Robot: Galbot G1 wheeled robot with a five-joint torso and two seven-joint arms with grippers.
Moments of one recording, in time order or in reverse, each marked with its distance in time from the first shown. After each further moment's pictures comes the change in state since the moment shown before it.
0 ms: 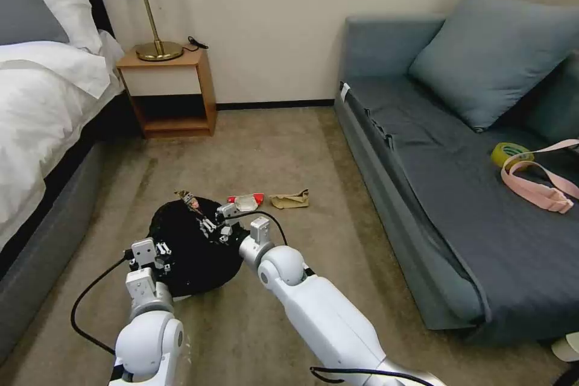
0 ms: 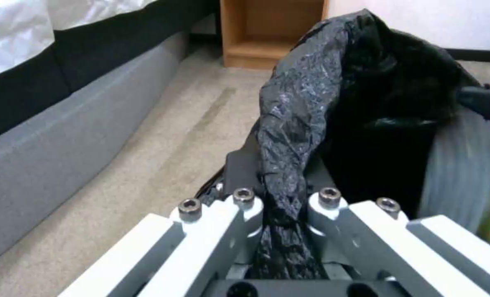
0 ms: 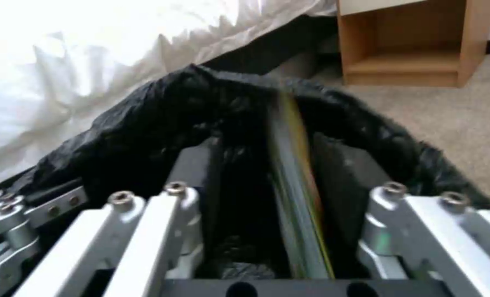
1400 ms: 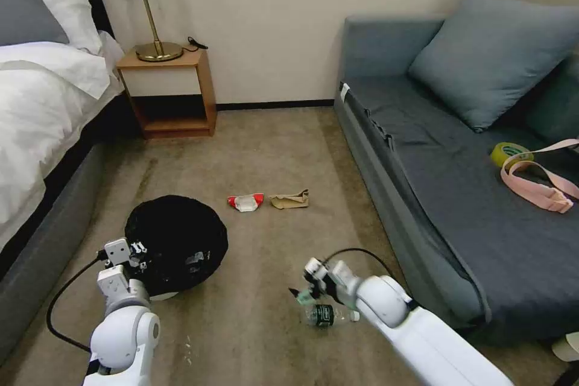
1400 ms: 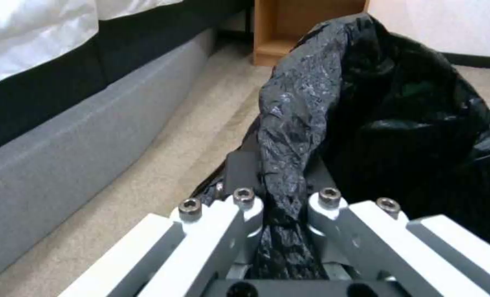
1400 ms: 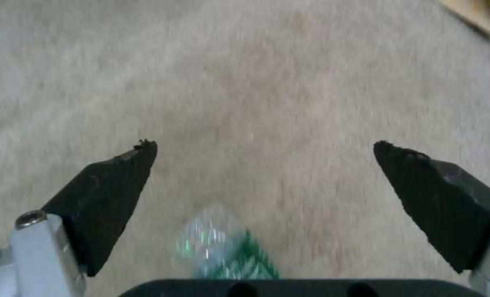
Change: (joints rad) left arm -0.043 0.059 -0.094 0.070 -0.104 -0.011 -0.001; right arm -0.258 -0.574 0.101 0.337 -0.335 -0.381 -0.160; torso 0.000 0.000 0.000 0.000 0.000
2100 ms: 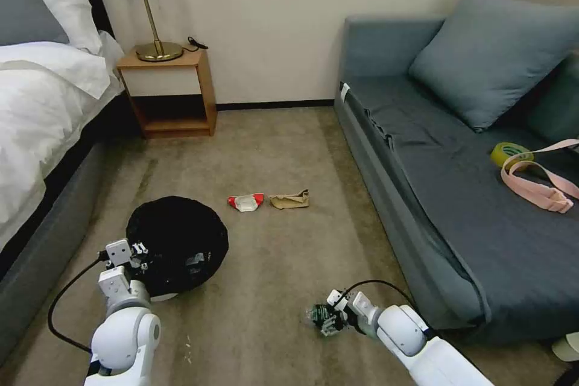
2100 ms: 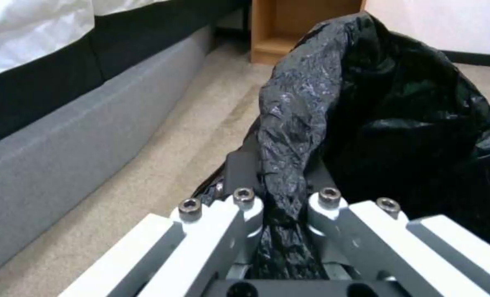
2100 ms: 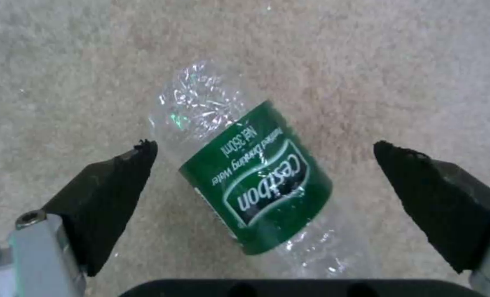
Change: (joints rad) left arm 0.008 -0.003 0.005 0.002 0.001 -0.008 0.004; right arm -0.077 0.084 0.093 -0.205 -0.167 0.115 -0.091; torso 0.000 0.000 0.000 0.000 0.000
